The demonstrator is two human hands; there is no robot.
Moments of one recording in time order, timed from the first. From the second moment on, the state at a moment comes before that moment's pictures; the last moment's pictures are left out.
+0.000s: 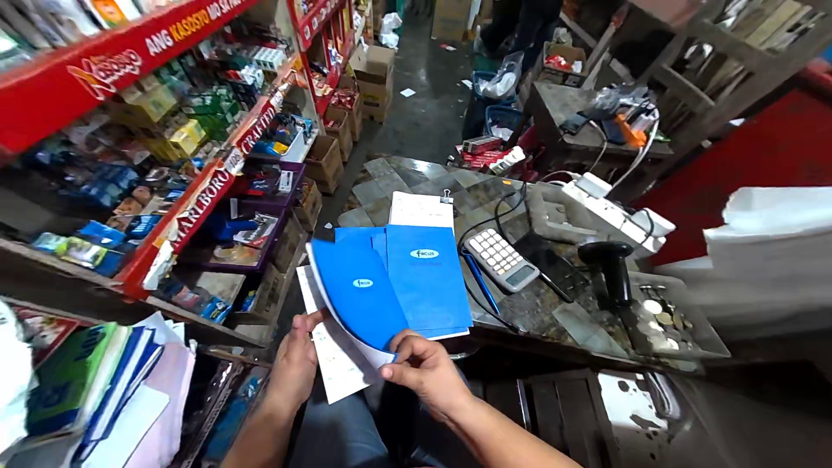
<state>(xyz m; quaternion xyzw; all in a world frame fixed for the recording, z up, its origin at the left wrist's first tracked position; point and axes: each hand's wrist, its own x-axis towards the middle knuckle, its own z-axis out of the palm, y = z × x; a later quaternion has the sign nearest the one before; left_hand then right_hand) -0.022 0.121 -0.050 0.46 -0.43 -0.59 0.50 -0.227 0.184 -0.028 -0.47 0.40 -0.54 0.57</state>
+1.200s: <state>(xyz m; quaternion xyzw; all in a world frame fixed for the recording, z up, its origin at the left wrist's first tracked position) -0.109 0.079 0.000 0.49 -0.52 -0.56 0.41 -0.308 0.161 -0.006 -0.20 0.45 -0.56 0.67</state>
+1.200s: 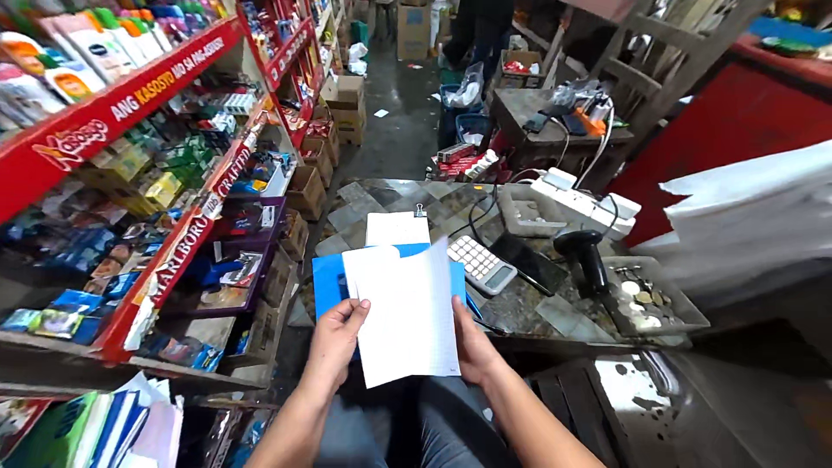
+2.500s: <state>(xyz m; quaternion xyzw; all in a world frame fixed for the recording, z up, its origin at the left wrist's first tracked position) -0.055 0.139 -0.047 0.43 -0.44 -0.59 0.51 -0.214 0.200 -0.035 -0.81 0.46 -0.34 0.10</state>
